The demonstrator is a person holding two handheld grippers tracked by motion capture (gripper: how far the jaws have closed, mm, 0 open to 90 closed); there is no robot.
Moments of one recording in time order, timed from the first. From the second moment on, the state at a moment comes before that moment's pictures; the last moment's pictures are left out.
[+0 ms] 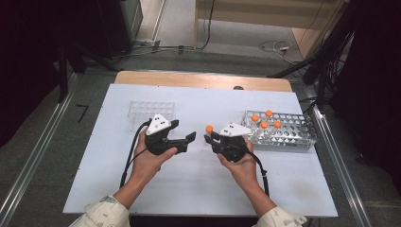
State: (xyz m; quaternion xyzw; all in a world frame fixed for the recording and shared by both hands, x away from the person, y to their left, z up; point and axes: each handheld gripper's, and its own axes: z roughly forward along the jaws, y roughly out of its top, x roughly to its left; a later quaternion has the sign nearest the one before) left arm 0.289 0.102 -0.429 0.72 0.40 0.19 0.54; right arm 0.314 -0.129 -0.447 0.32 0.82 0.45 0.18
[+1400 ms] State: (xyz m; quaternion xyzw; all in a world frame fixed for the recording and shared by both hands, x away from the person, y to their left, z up) left arm 0.292 0.087 -0.436 0.73 0.36 0.19 0.54; right arm 0.309 -0.097 -0.452 0.29 0.83 0.46 0.15
